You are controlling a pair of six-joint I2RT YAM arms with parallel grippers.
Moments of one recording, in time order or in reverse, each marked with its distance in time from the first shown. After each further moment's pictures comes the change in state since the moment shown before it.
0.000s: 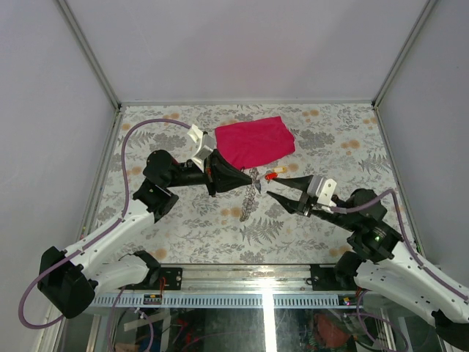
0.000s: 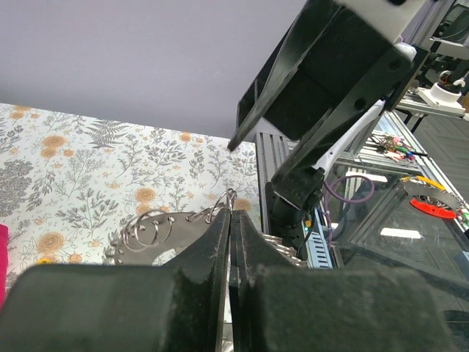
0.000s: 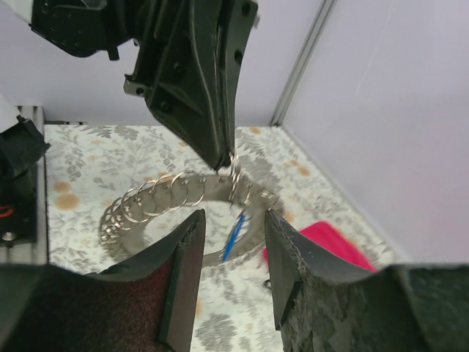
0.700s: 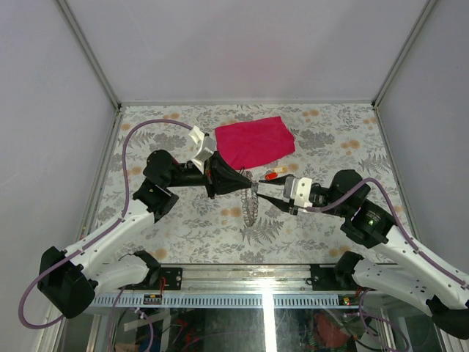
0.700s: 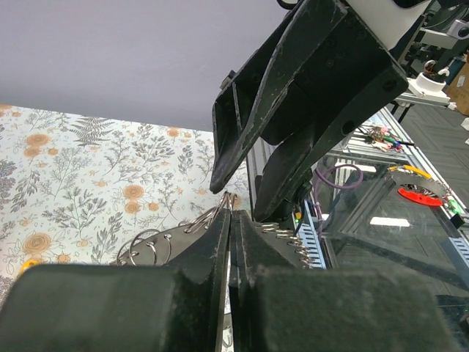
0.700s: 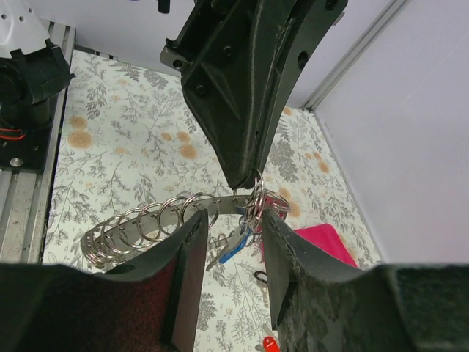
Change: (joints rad) left arm 0.000 0.000 0.000 -0.004 0.050 -0.003; right arm 0.000 0.184 0.223 -0.235 -0.181 -0.288
